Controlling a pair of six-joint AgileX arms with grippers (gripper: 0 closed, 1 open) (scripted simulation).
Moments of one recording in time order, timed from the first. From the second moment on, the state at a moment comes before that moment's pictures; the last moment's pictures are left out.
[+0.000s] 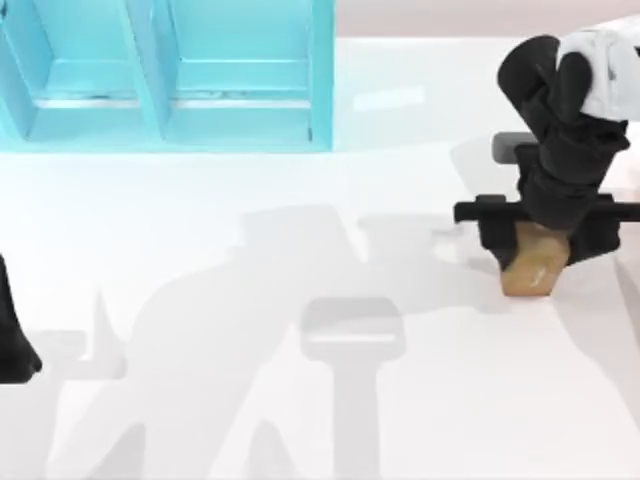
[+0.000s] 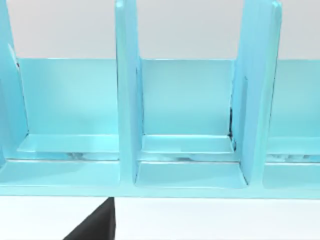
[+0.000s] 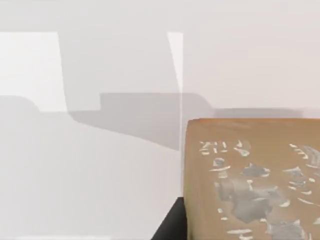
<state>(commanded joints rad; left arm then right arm) 0.00 0.00 0.00 0.00 0.00 0.00 0.32 2.10 1.50 -0.96 0.00 0.34</state>
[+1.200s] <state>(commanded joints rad) 0.00 0.00 0.00 0.00 0.00 0.00 0.32 2.10 1.53 -1.00 0.00 0.35</state>
